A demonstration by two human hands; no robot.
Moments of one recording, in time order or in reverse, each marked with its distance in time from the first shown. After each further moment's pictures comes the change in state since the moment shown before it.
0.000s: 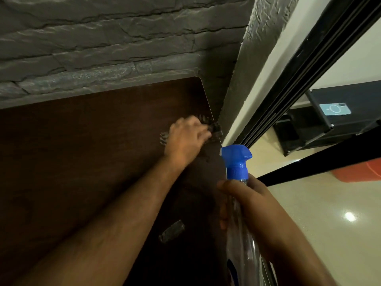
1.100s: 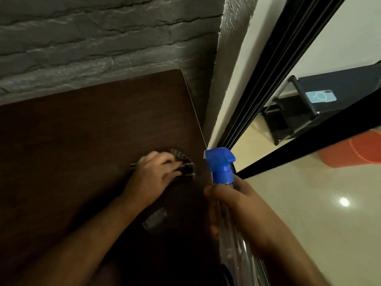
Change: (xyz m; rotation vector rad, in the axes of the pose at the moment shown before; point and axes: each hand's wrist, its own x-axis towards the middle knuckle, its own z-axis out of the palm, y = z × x) left_hand -0.112 -0.012 -0.011 -0.034 -0.046 0.204; right_hand -0.020 0.014 -0.032 0.007 -0.123 0.057
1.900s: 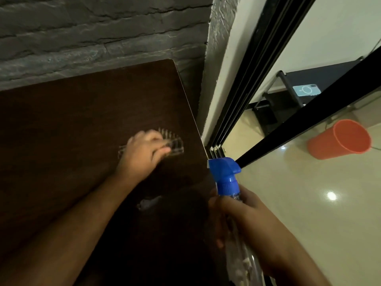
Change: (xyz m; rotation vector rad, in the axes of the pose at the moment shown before) left_hand 0.005 -0.011 0.002 -0.010 0.053 -0.055; right_hand -0.043 0.042 -0.005 -0.035 0.049 0.031
